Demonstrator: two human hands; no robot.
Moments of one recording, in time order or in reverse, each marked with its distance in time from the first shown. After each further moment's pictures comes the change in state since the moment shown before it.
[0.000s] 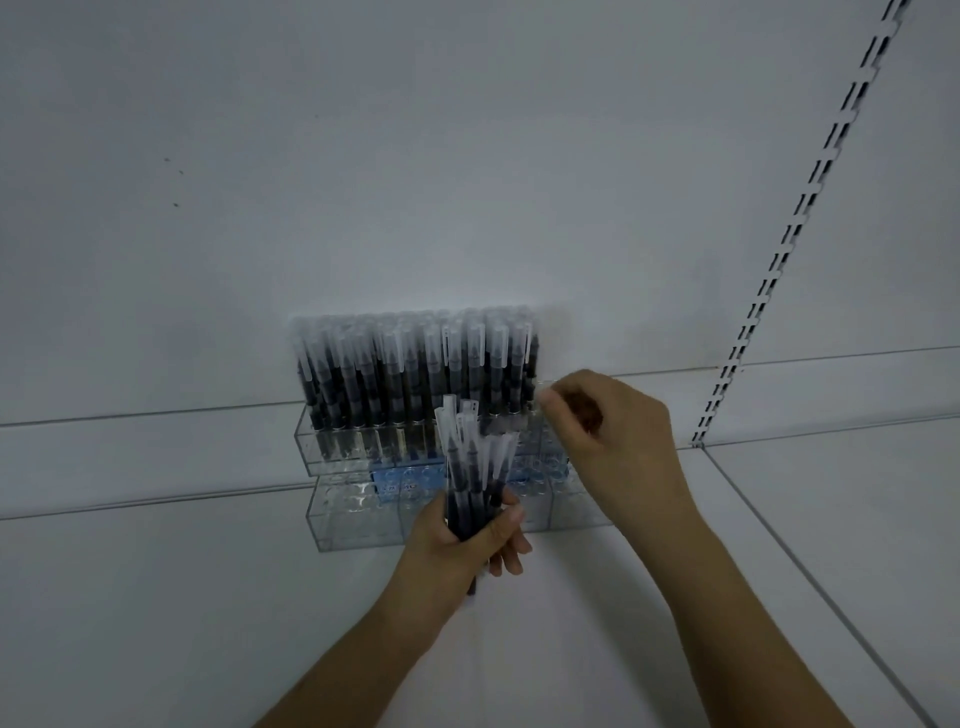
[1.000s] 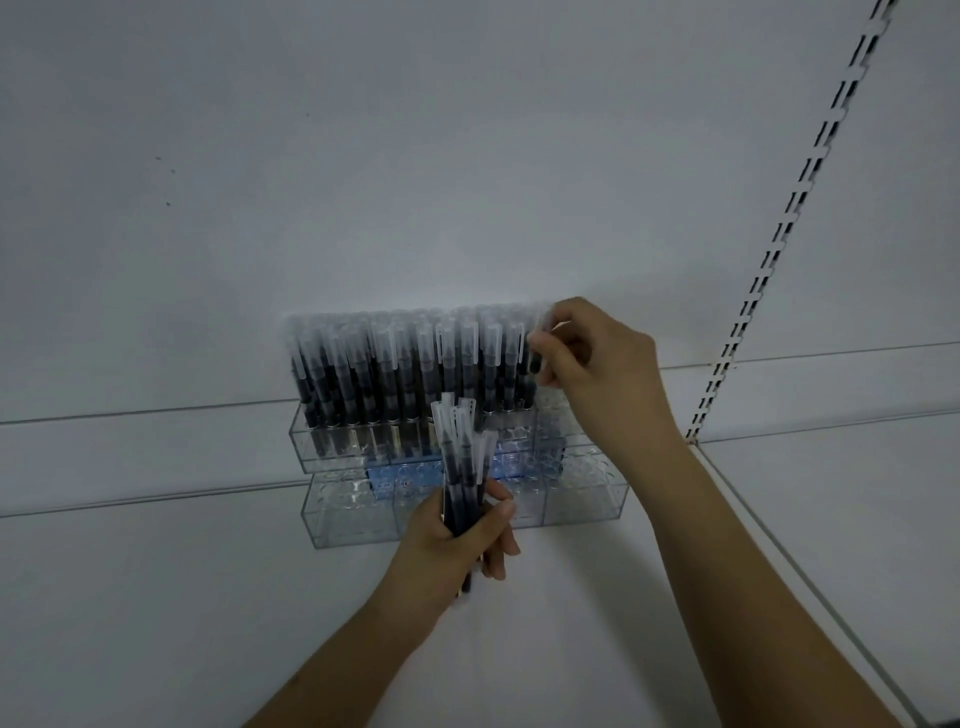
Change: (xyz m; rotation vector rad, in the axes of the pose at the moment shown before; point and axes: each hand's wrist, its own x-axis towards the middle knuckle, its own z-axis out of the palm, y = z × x) left_hand 0.002 -0.002 0.000 0.003 -0.008 -0.004; right_hand 0.041 -0.013 -0.010 0.228 0.013 0.022
